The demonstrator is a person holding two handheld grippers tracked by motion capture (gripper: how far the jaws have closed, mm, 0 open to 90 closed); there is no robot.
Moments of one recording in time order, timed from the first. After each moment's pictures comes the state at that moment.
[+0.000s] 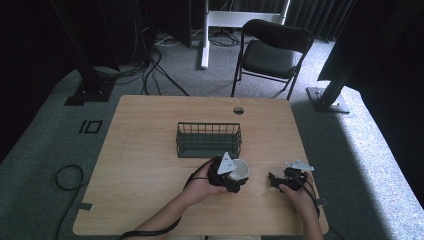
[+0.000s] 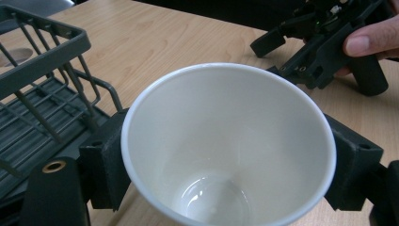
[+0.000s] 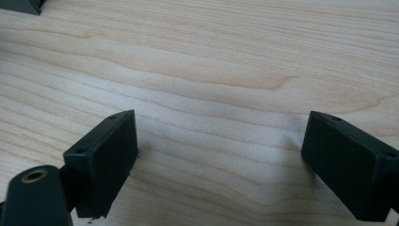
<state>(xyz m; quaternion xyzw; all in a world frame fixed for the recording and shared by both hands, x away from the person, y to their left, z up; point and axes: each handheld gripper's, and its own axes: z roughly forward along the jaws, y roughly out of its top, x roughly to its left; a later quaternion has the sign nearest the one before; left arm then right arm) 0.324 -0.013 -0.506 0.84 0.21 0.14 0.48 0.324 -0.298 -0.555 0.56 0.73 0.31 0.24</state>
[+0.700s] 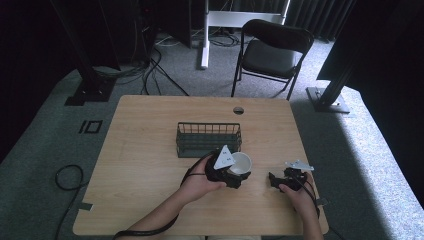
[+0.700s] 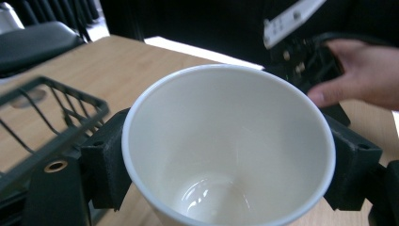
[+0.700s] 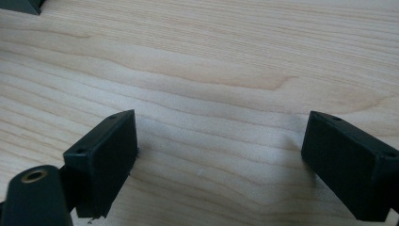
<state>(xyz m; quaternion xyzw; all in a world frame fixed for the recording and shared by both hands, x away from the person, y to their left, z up) 0.319 -0.006 -0.458 0.82 0.20 0.15 0.52 0.324 -0.298 -0.555 0.56 0.73 0.31 0.24</state>
